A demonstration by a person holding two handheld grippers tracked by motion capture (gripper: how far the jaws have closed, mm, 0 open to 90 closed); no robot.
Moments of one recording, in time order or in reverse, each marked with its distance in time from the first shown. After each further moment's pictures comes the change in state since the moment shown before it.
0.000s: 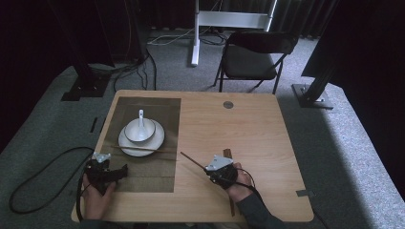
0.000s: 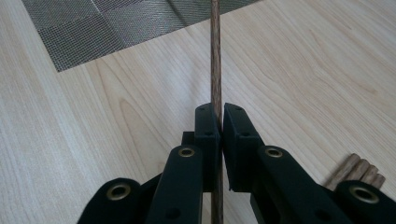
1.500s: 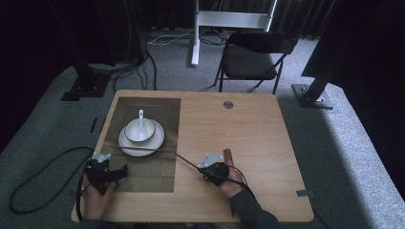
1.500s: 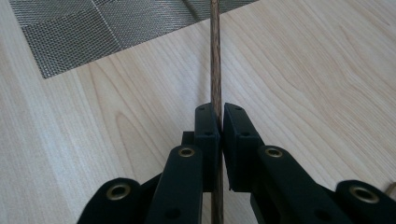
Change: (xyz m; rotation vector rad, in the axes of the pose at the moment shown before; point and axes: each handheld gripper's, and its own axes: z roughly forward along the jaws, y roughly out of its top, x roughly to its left) left arm 0.000 0.000 0.000 0.000 0.000 0.000; right arm 0.002 0.009 0.030 0.041 0.036 -0.004
